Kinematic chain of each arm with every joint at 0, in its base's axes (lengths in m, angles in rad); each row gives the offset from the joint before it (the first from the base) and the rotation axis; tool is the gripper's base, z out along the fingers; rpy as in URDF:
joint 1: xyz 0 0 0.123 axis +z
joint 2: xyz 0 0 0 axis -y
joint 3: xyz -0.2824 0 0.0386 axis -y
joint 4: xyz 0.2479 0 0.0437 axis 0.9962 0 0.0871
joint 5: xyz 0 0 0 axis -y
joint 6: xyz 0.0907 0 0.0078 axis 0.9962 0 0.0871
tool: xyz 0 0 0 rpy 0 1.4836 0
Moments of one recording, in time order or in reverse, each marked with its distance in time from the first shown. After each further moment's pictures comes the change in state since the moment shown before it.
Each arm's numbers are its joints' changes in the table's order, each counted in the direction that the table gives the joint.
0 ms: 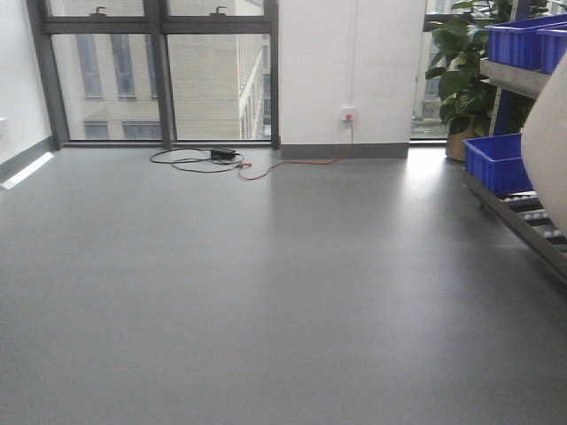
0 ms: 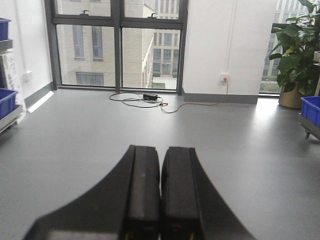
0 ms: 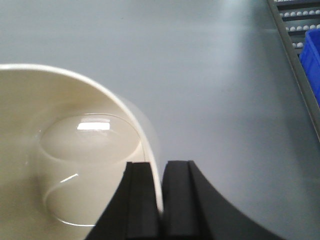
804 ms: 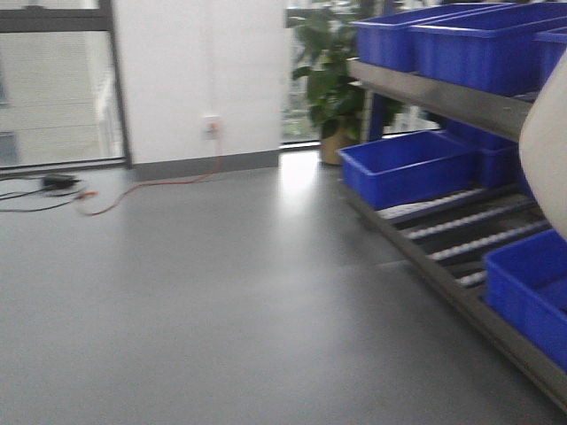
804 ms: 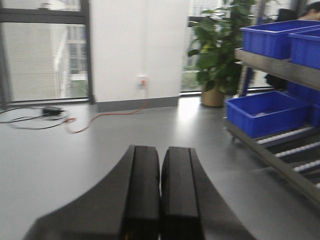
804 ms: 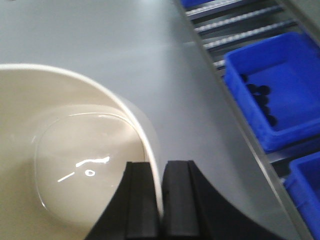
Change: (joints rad) left arm 0.000 0.000 0.000 0.000 0.000 0.000; right arm 0.000 0.000 0.000 0.002 0.002 0.000
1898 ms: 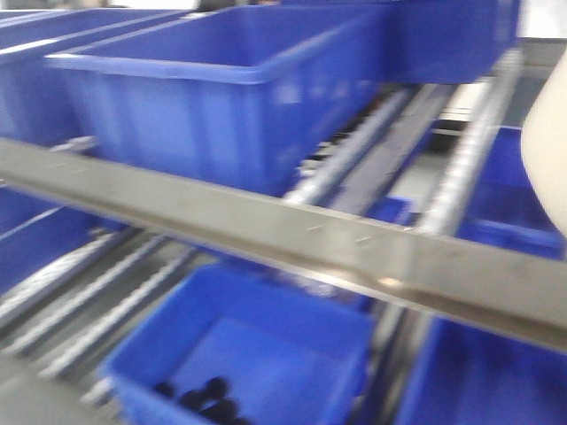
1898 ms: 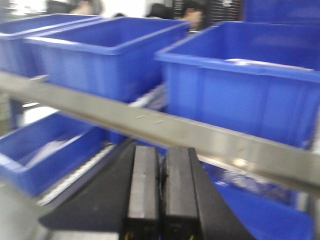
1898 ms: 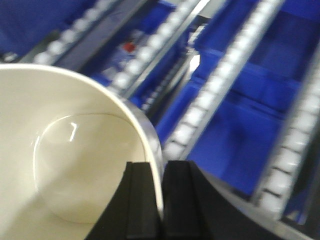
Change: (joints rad) left arm 0.000 0.000 0.000 0.000 0.000 0.000; right arm 0.000 0.000 0.000 0.000 0.000 0.000
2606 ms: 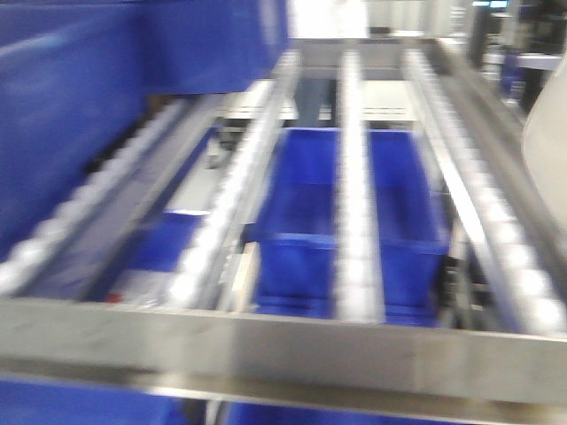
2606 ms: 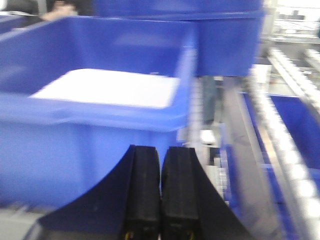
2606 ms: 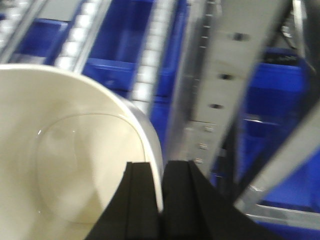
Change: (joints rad) left arm 0.000 0.000 0.000 0.000 0.000 0.000; right arm 0.000 0.000 0.000 0.000 0.000 0.000
